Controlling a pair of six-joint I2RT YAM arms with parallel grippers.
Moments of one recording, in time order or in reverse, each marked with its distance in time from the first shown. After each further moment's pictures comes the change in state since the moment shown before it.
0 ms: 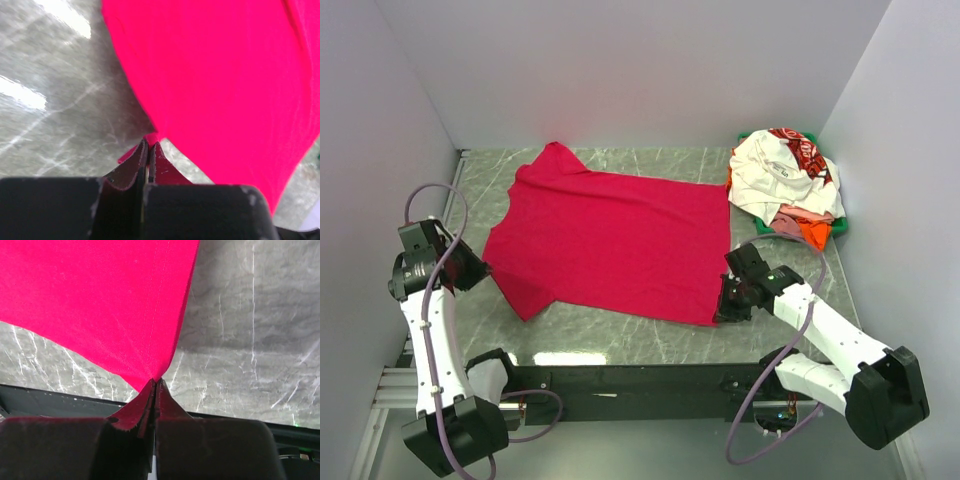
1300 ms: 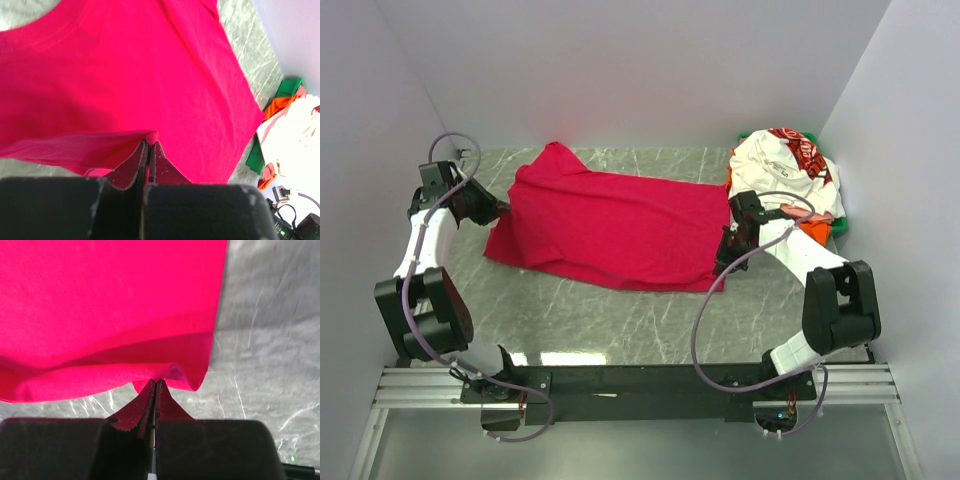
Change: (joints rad) left arm -0.122 0.603 0.231 0.468 0.202 -0.198; right arm -0.236 0.501 0.378 0.051 -0.034 -0.096
